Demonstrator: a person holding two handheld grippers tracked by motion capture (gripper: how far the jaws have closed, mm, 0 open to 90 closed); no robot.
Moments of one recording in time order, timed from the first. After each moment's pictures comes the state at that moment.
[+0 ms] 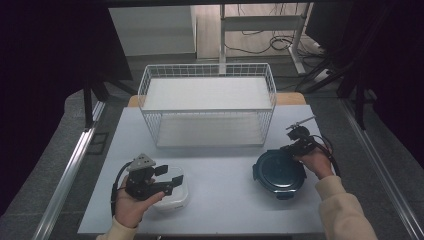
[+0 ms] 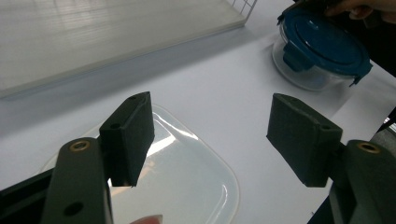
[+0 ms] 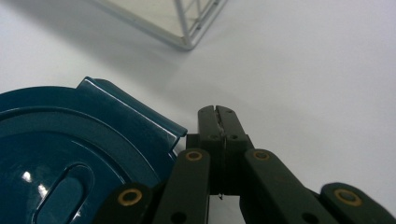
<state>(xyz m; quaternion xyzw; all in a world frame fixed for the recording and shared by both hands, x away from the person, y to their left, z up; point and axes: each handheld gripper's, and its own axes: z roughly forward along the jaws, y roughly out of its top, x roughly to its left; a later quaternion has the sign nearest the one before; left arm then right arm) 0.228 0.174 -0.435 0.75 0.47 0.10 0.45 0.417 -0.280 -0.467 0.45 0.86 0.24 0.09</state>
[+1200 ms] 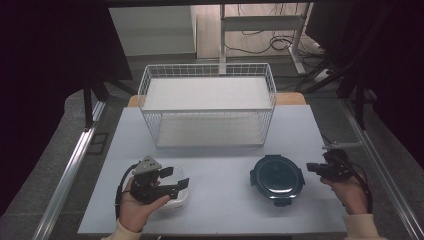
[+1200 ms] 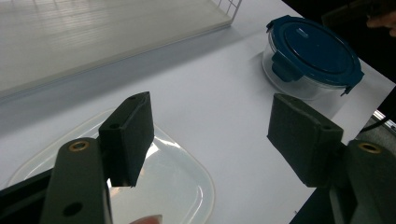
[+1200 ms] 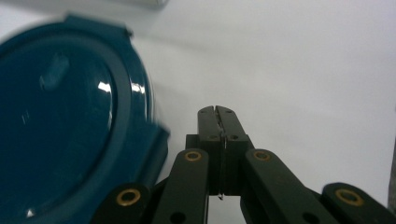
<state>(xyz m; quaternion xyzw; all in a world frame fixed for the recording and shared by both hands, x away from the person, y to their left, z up) 0.221 0.157 -0.429 0.76 0.45 0.10 0.45 0.327 -0.350 -0.456 0.52 0.79 0.29 0.12</state>
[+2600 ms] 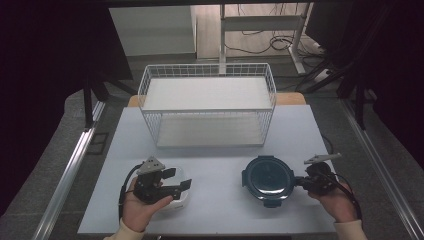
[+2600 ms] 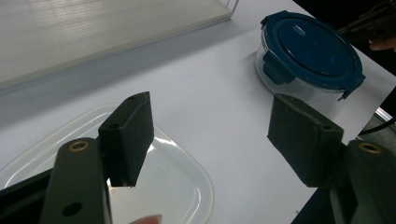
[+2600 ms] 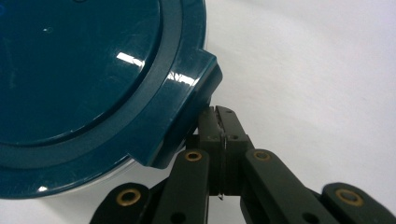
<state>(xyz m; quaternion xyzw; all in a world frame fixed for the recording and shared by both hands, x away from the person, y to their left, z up) 0.224 0.153 -0.435 0.77 0.46 0.09 0.45 0.302 -0.310 -0.473 0.46 0.84 0.27 0.10</state>
